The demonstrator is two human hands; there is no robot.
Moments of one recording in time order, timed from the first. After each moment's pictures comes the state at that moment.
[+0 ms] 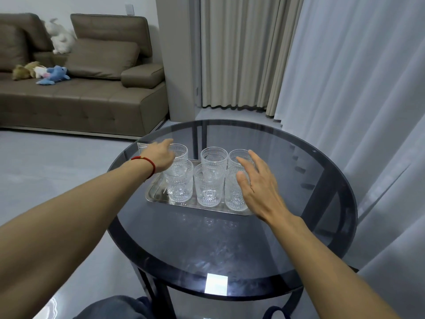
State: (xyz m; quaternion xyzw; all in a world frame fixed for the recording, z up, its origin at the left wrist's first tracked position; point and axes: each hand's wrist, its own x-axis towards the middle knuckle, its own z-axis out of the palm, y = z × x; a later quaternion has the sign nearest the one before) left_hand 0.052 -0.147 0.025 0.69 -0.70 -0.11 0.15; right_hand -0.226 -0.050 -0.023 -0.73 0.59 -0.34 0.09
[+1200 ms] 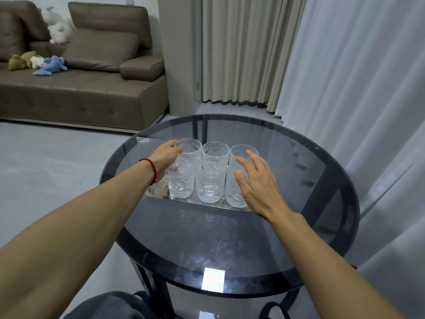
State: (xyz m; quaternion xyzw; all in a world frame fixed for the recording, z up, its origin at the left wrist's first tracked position) left_hand 0.030 -0.152 0.000 0.63 -0.54 -0.42 0.37; right_hand -0.226 -0.055 -0.029 -0.74 0.59 -0.29 0.10
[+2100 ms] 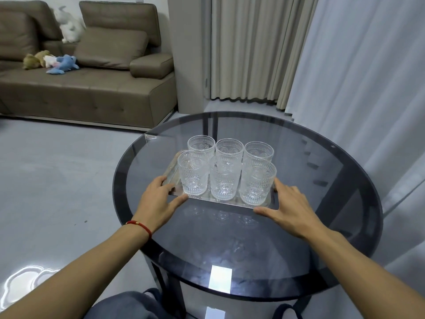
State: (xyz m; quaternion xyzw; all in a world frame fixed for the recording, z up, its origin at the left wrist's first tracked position) left_hand 0.079 -0.055 -0.079 0.67 -0.70 -0.08 0.23; right_hand -0.265 -0.044 -0.066 -0.74 0.64 -0.18 0.12
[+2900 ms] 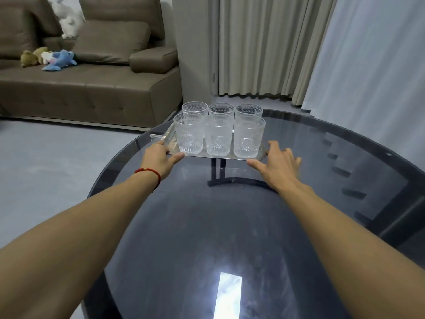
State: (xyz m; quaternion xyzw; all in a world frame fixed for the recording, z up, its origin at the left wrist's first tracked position) left_hand 0.107 -0.281 -0.075 0.72 -0.65 -0.07 0.24; right_hand -0.195 -0.262 -0.080 -0.66 0.71 -0.24 0.05
